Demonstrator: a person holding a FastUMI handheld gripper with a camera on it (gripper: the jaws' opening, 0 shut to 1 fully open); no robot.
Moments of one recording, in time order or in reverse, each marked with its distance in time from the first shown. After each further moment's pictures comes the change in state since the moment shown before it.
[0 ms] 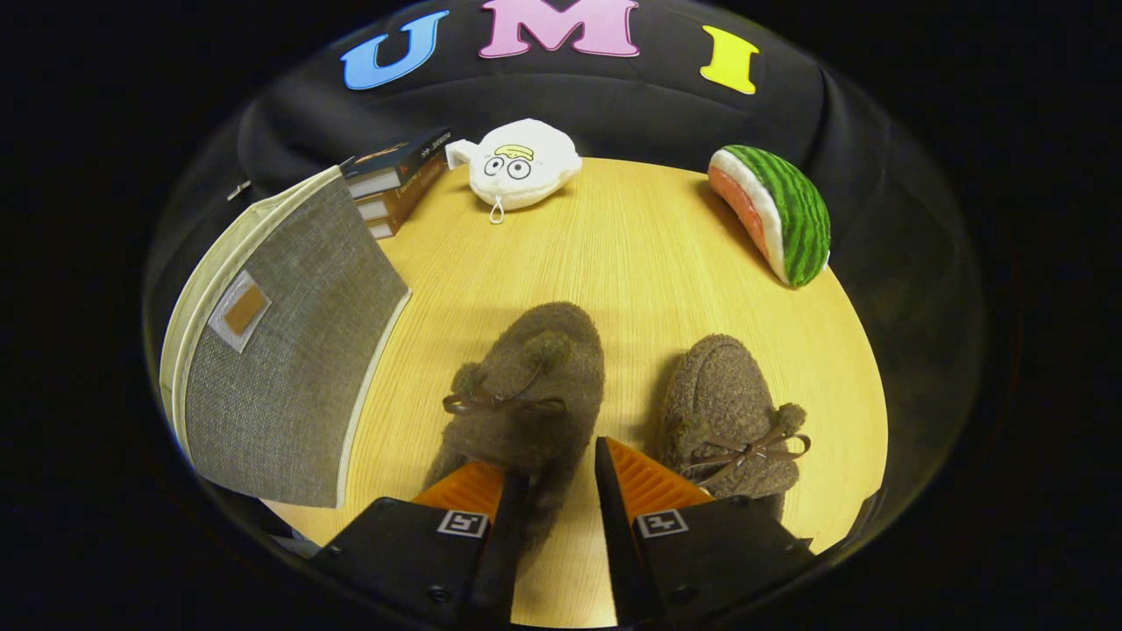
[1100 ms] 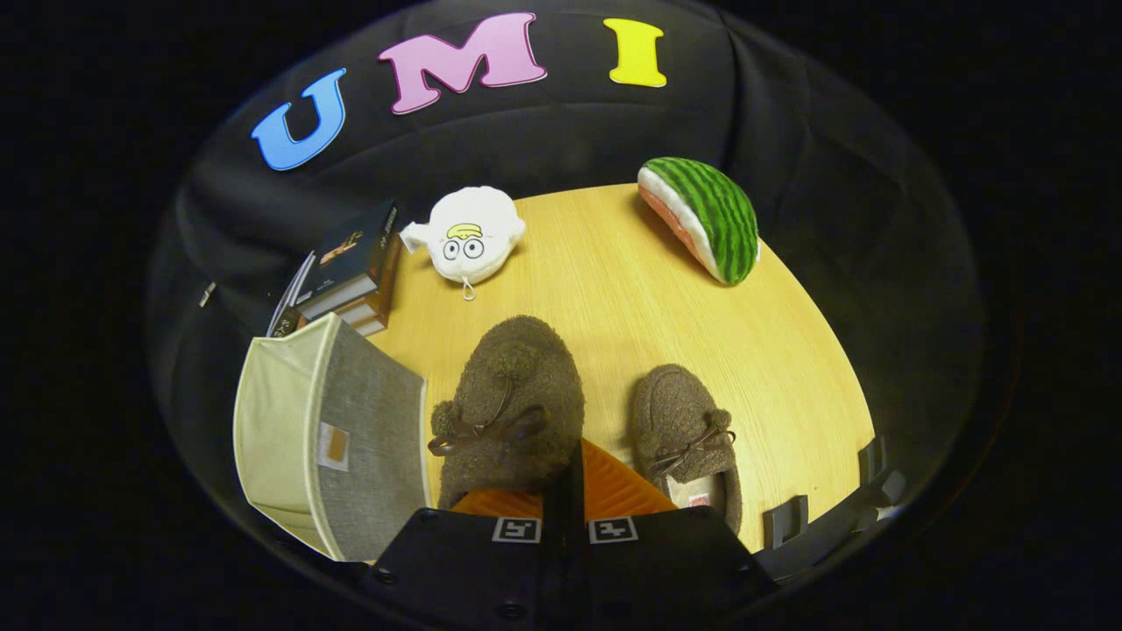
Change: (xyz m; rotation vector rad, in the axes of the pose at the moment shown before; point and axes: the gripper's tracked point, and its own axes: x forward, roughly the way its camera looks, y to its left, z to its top) arm -0.098 0.006 0.085 0.237 -0.043 -0.050
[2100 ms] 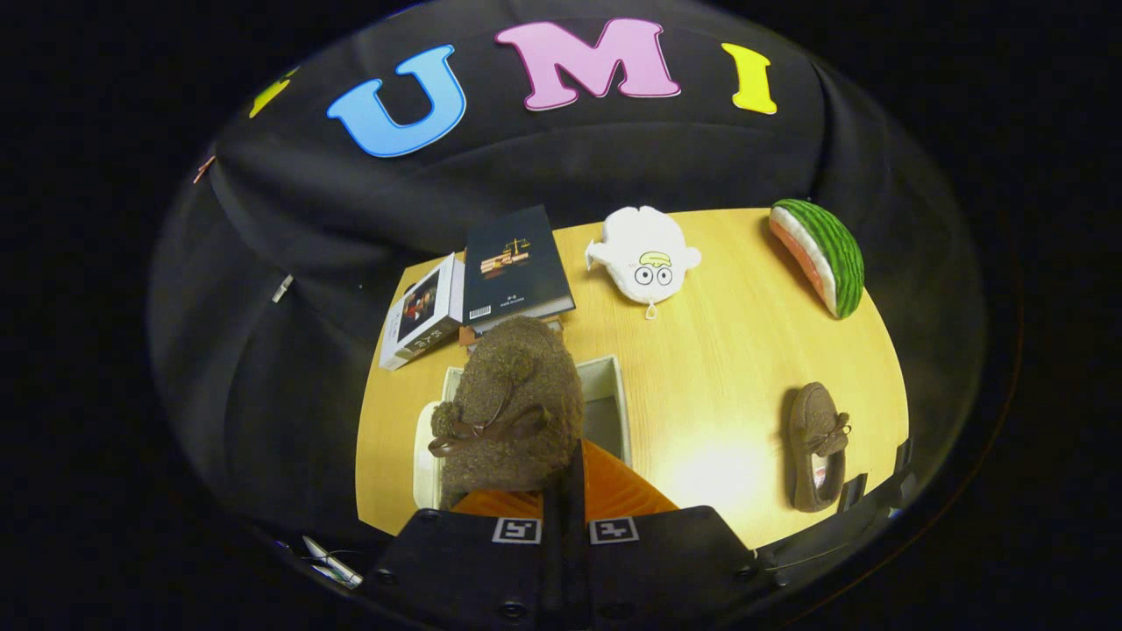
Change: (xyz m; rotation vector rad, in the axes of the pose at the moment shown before) arm -0.043 0.229 0.027 -0.037 0.116 0.161
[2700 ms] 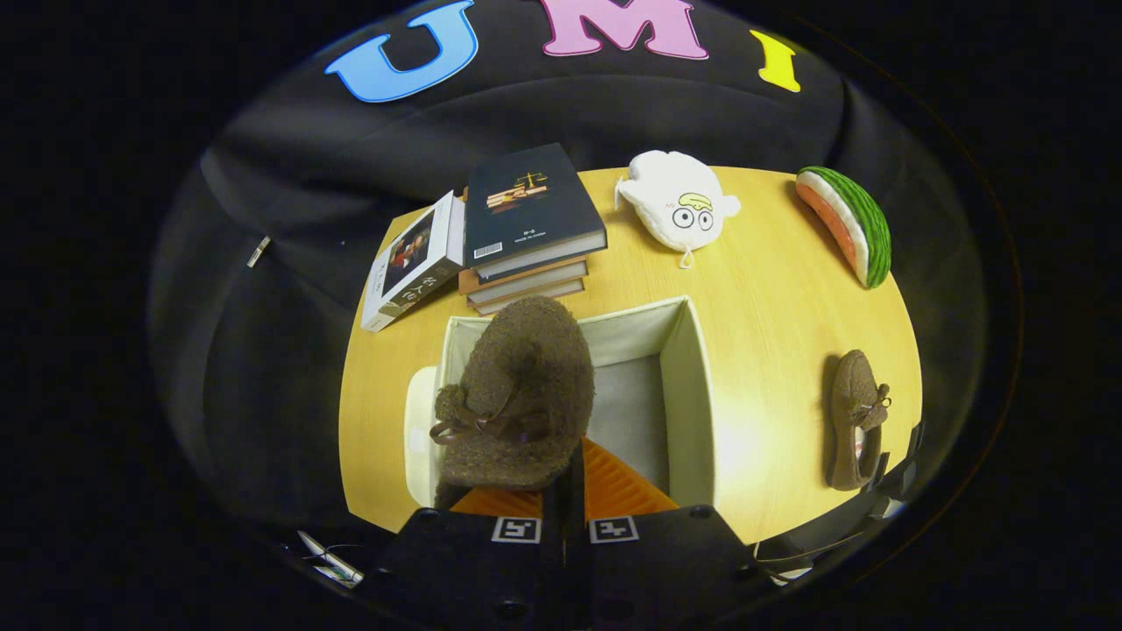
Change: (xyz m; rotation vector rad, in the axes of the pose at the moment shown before) arm 0.052 0.041 -0.042 -0.011 0.123 -0.016
